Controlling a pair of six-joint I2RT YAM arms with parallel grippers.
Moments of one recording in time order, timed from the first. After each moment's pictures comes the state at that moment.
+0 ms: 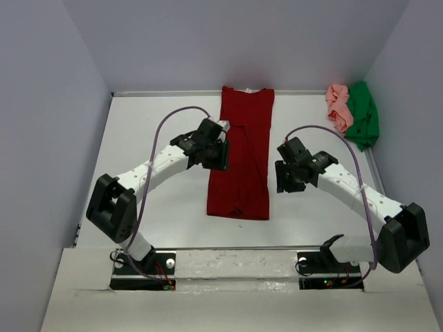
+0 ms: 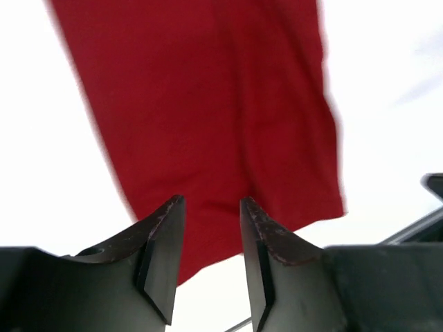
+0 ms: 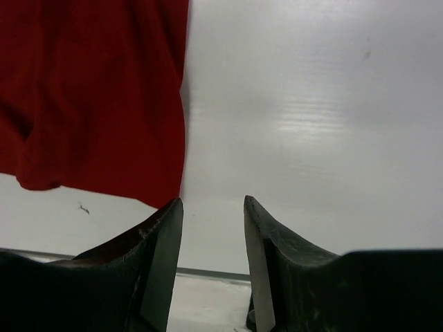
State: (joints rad) left arm -0.69 1.64 1.33 -0.60 0.08 -0.44; right arm 0.56 1.32 1.05 -0.89 0.15 0.48
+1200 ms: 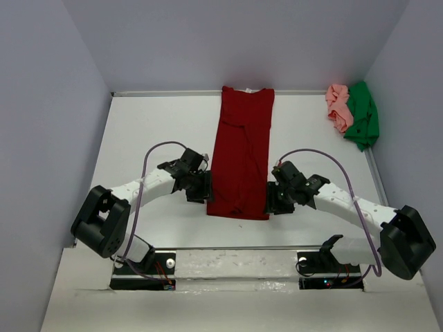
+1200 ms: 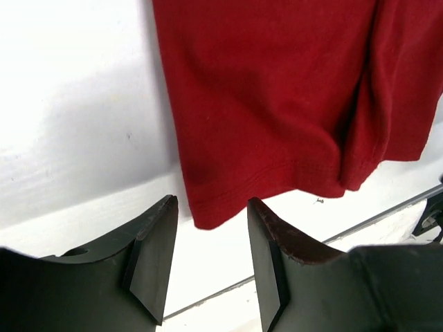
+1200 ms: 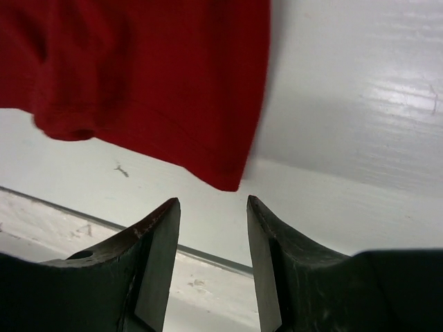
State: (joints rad) left arm -0.59 1.46 0.81 -0.47 0.23 -0.58; right arm 0.68 1.22 0.74 -0.62 -0.10 0.68
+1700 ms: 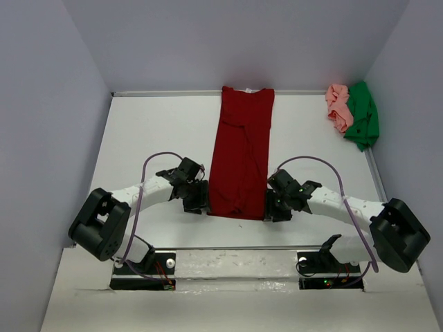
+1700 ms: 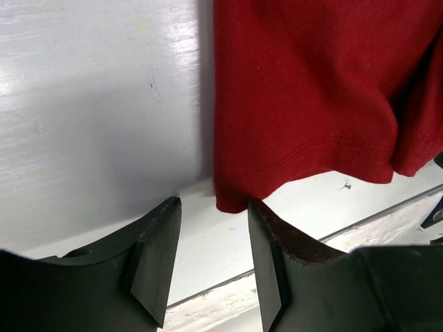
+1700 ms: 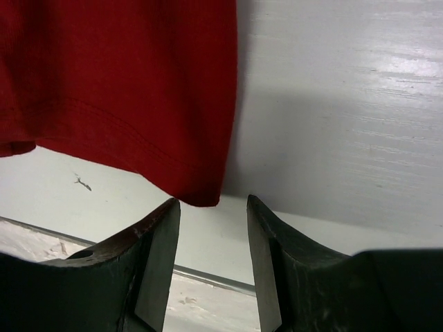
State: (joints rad) left arm -0.59 1.41 0.68 -0.45 0.26 -0.64; right arm 0.73 1.29 0.62 -0.52 -0.05 0.78
